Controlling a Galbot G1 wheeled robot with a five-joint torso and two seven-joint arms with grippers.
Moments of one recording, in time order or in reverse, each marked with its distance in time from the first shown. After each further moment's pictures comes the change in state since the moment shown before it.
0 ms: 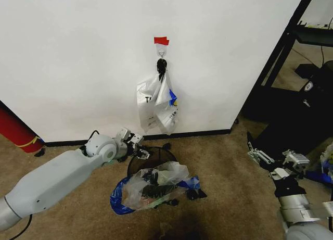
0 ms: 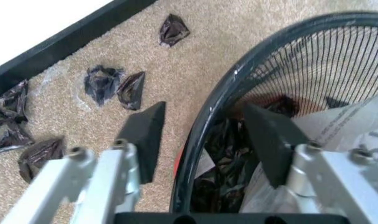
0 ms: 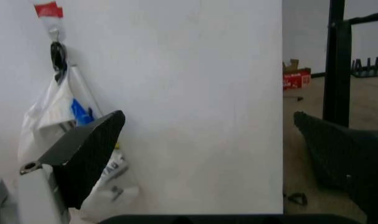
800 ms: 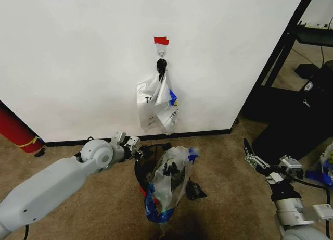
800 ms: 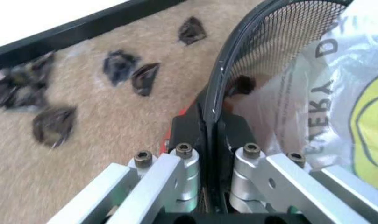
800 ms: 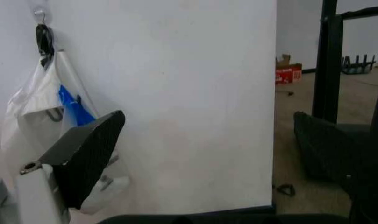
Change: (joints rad) left arm 0.164 0.044 -0.148 -0.191 -0.235 -0.001 -0.350; right arm 0.016 0.002 -0.023 -0.009 -0.048 -0.025 0.045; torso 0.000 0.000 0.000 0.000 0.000
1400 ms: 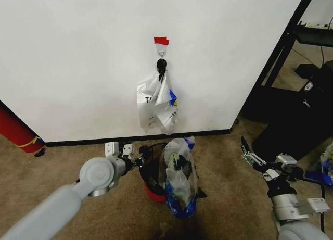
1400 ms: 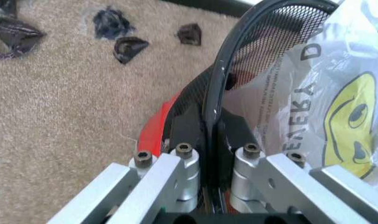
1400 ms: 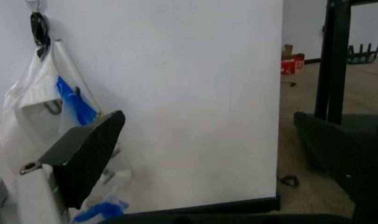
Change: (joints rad) left arm 0.348 -0.141 -0.289 -0.128 -0.226 -0.232 -0.274; right arm 0.040 -0.018 -0.038 -0.011 0.002 -0.046 0.034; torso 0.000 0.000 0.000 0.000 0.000
